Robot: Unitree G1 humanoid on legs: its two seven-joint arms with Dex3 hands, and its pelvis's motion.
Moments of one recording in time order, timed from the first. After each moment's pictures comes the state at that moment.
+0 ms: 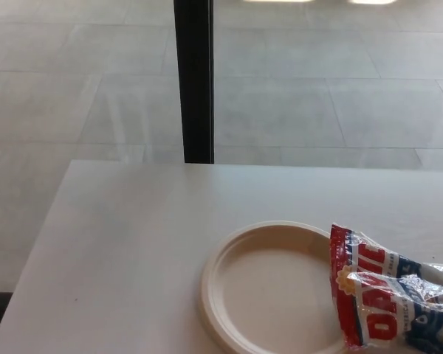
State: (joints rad) left_arm 0.28 0.62 0.38 1.30 -0.05 -0.08 -0.12; right_arm 0.32 -0.42 -0.56 1.18 0.13 -0.21 0.09
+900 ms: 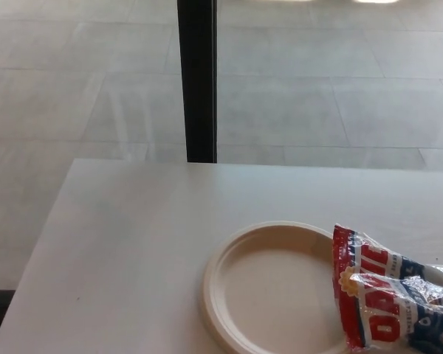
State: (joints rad) left_arm 0.28 0.63 0.42 1.32 -0.08 -0.12 -0.17; right_arm 0.16 -0.63 -0.75 0.81 0.27 -0.36 0.07
